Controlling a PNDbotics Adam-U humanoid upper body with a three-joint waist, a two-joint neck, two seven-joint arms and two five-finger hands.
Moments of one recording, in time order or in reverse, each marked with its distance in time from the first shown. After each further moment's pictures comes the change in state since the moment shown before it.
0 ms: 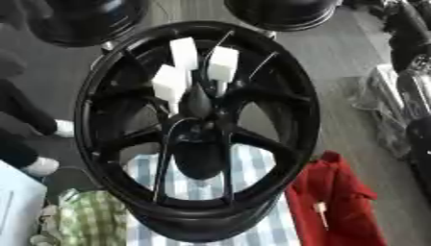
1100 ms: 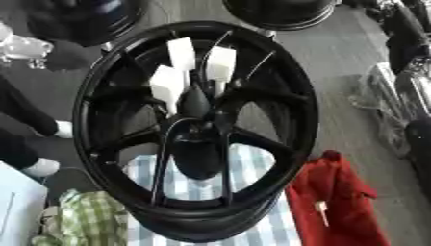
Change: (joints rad) left arm -0.101 -0.086 -0.129 -0.072 -0.031 0.213 0.222; right arm 0.000 0.001 0.012 0.003 0.000 0.008 0.010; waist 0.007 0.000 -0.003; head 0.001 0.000
